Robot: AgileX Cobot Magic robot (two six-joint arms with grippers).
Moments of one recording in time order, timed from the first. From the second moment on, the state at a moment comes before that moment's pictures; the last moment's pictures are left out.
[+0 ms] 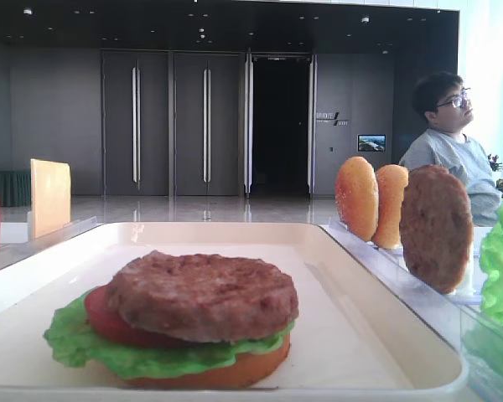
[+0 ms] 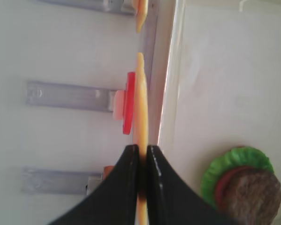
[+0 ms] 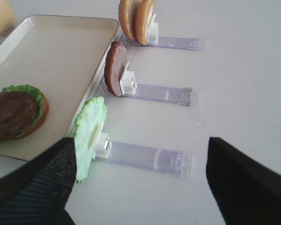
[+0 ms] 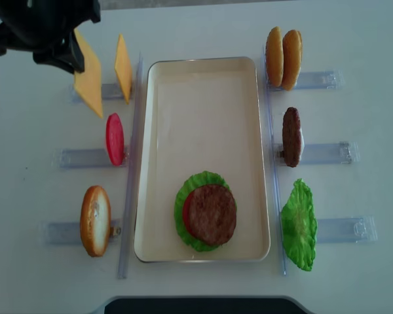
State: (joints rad) left arm -0.28 1.46 -1.39 0.03 1.24 -0.44; right arm 0.12 -0.01 -0.51 0.24 1.13 -0.14
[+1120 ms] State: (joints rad) left arm -0.28 1.32 -1.25 -0.32 1.24 -0.21; right arm 0.12 -0.01 -0.51 0.24 1.13 -0.14
